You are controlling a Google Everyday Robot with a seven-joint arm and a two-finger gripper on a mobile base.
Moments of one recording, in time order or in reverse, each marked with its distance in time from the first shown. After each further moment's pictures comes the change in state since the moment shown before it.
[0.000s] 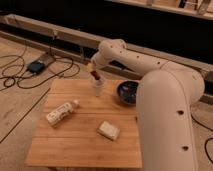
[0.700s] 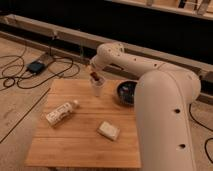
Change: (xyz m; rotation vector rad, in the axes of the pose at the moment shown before) arm 0.004 -0.001 0.017 0.014 -0.021 -0.061
